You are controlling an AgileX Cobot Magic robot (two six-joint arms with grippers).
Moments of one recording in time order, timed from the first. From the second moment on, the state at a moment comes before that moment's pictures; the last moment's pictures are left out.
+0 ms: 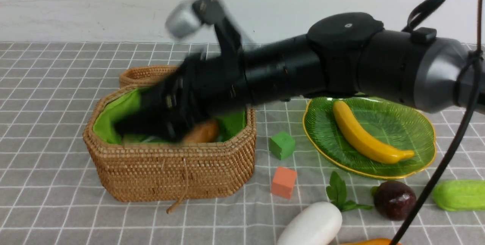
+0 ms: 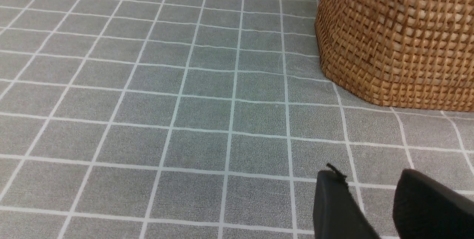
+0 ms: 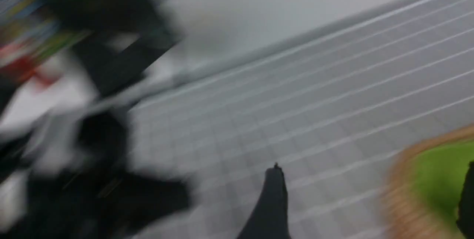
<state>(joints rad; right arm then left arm) 0.66 1.84 -1.52 1.29 0.95 -1.29 -0.06 -0.01 0.03 0.20 0.39 -0.31</state>
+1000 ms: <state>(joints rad) 0.66 1.67 -1.24 0.05 1.06 -1.01 -0.06 -0.01 0.03 0.20 0.39 -0.31</state>
